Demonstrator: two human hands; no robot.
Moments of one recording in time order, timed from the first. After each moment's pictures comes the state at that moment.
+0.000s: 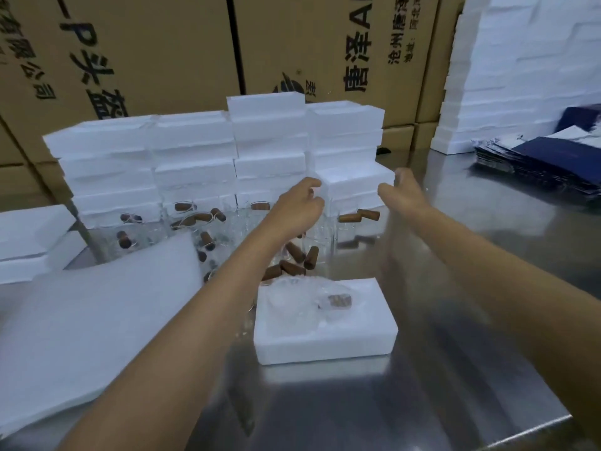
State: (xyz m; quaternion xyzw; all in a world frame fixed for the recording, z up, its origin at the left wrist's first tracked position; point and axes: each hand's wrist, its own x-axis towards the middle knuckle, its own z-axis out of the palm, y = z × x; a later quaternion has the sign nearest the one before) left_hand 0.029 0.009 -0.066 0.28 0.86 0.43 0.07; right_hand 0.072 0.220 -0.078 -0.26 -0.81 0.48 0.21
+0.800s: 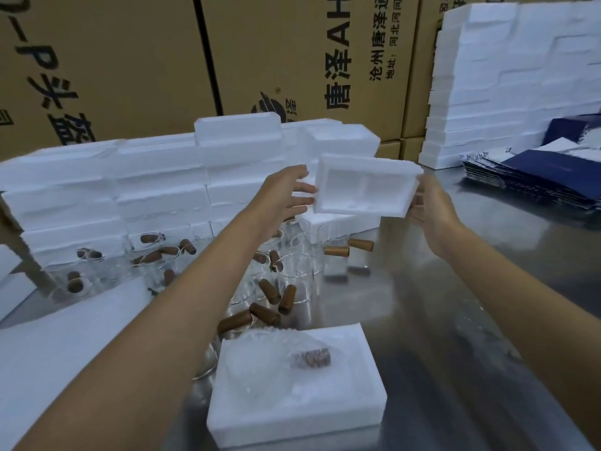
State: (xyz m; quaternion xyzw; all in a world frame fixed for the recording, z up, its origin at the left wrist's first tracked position) left_hand -0.029 0.061 -0.032 0.21 0.70 0.67 0.16; right_hand 0.063 0.295 -0.076 -0.24 -0.65 0.66 0.29
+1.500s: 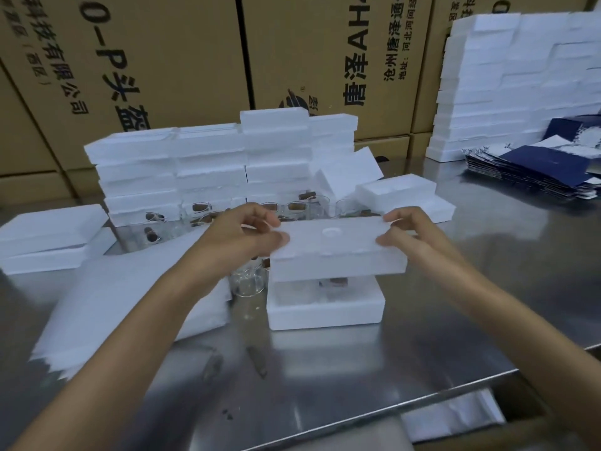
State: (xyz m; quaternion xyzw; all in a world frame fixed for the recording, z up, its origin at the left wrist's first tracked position) left_hand 0.141 -0.119 -0.037 0.22 0.81 0.54 0.08; right_hand 0.245 0.140 -0.067 -0.13 -0.79 0.57 0.18
